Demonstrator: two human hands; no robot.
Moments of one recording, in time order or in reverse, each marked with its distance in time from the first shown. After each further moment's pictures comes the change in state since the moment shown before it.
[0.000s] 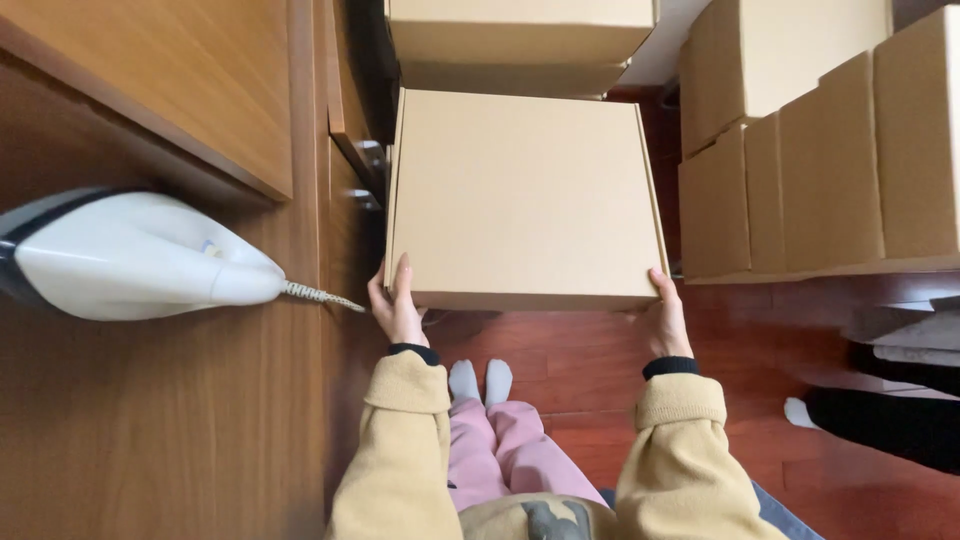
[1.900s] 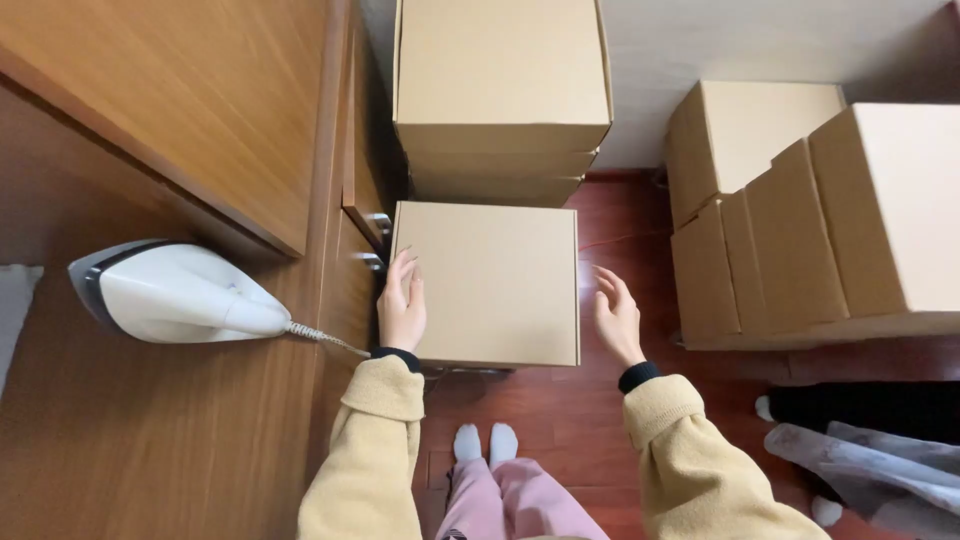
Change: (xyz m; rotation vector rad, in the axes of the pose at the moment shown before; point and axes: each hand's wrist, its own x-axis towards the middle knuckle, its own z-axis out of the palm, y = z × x) left_hand 0.004 0.037 0.037 0.669 -0.424 0.737; right_hand 0.007 -0.035 0.033 -0.984 -0.081 -0.571
